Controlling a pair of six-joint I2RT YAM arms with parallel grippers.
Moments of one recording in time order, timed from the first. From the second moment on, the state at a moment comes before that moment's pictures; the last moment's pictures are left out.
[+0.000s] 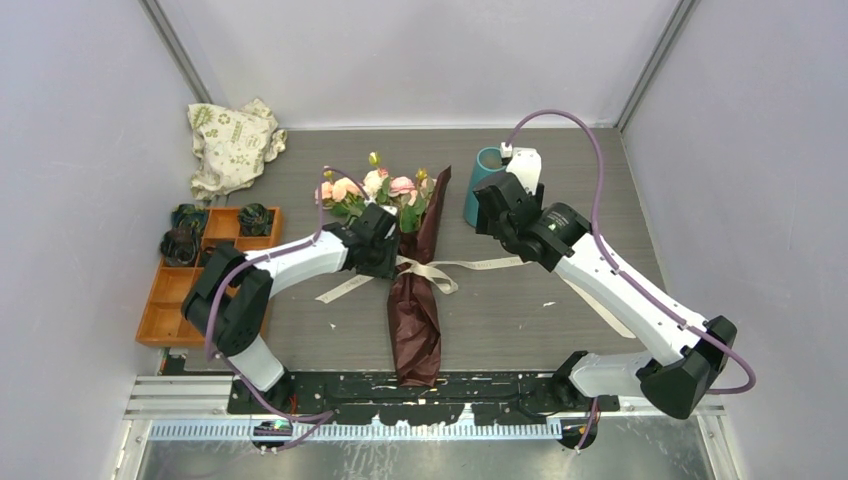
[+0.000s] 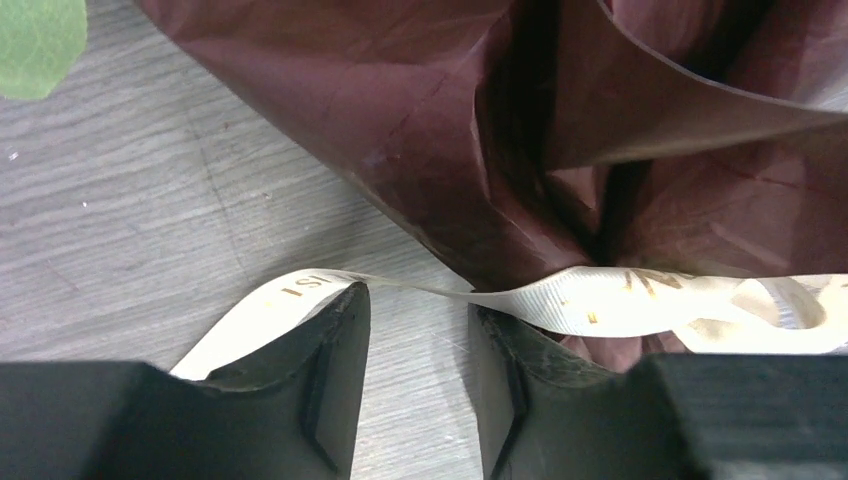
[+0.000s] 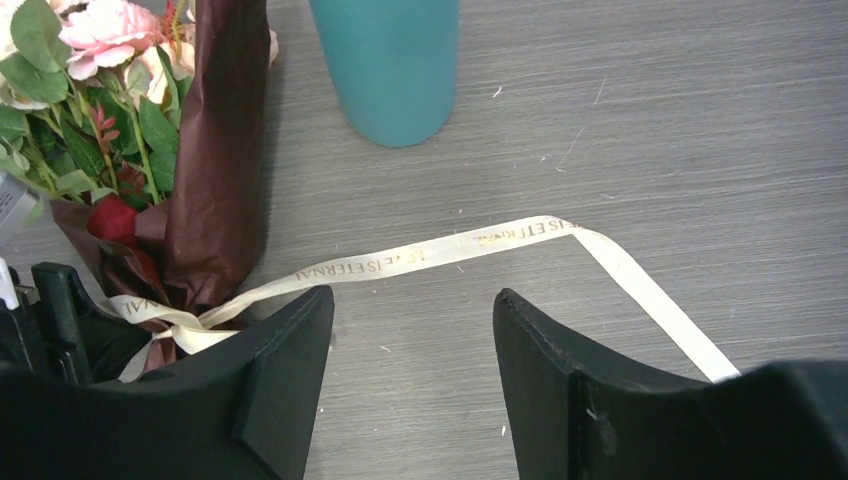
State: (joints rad) left arm -0.65 1.64 1.00 -0.43 -0.07 -0.44; right arm 0.73 1.25 1.32 -0.88 0.64 0.58
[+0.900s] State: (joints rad) left arm -0.72 1.53 0.88 -0.30 -0.24 -0.26; right arm 0.73 1.28 1.28 -0.83 0.53 0.62
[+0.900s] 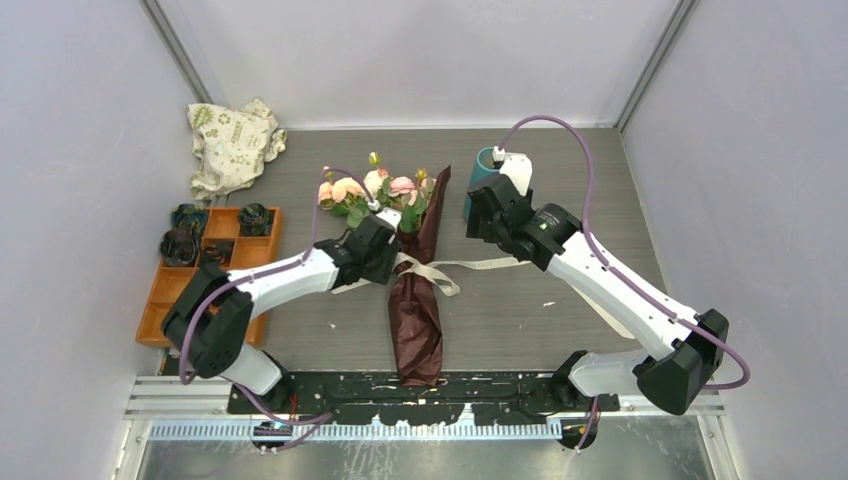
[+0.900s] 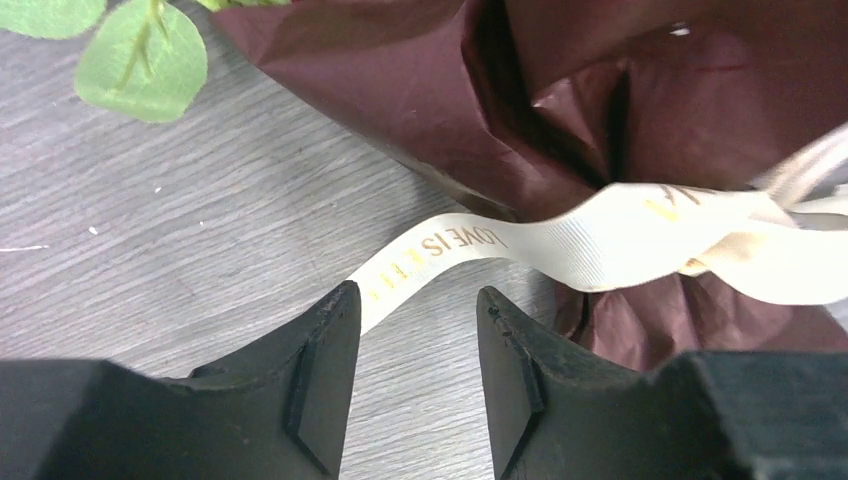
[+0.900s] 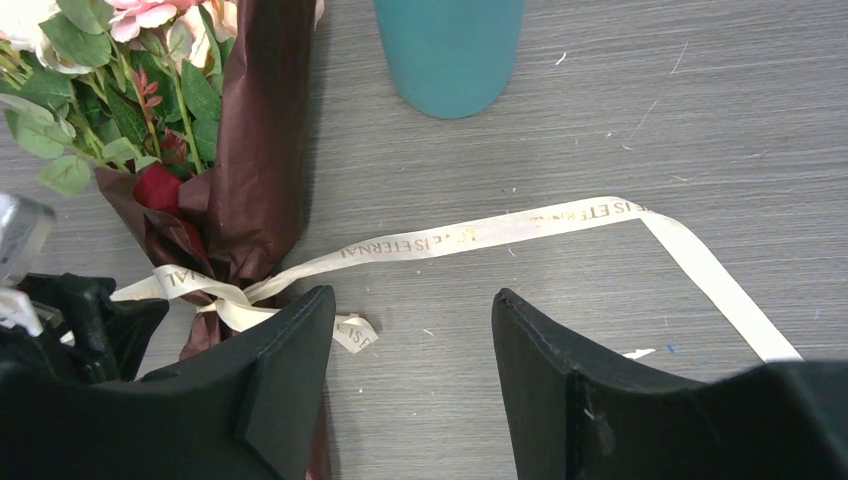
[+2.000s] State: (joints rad) left arm -0.72 1.65 1.06 -0.19 -0.06 -0.18; right arm 0.73 1.29 1.25 -0.79 0.50 0.63
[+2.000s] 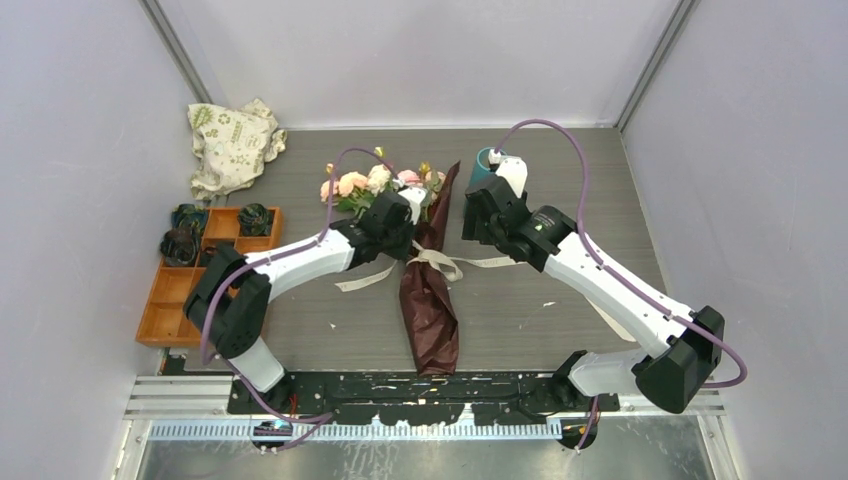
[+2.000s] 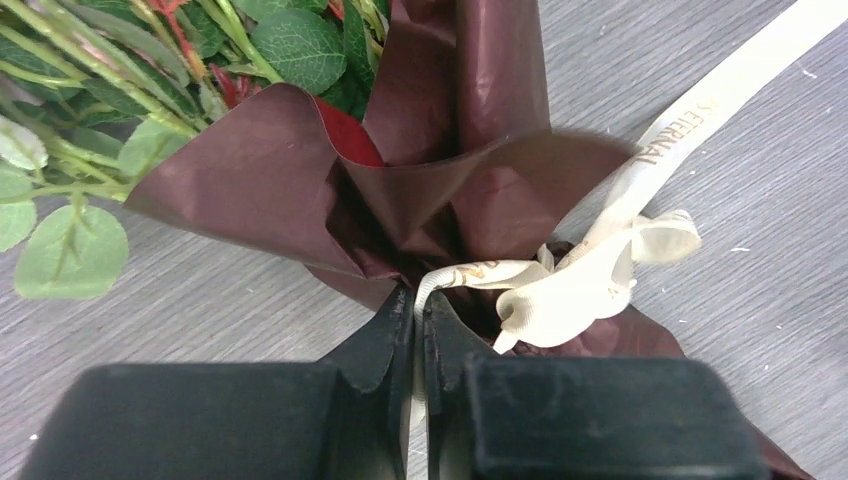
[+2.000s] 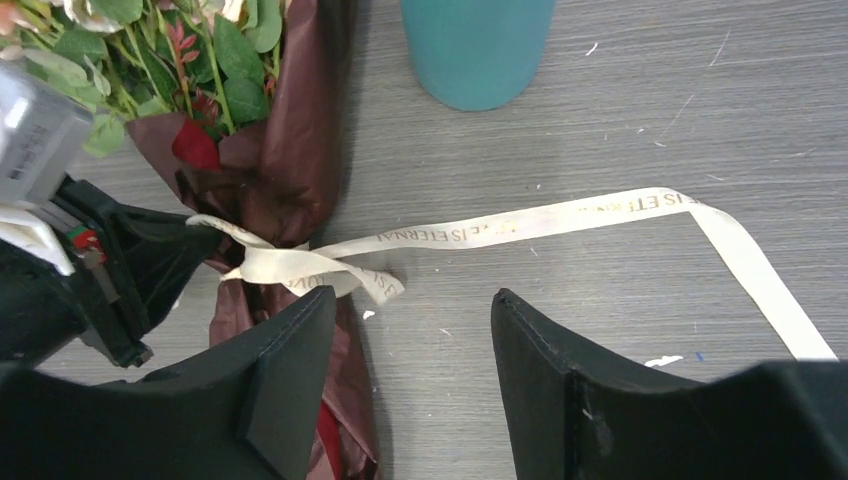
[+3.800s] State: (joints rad) left arm -0.63 0.95 1.19 -0.77 -0.83 -0.41; right arm 0.86 1.60 1.18 -0.60 0.26 0.66
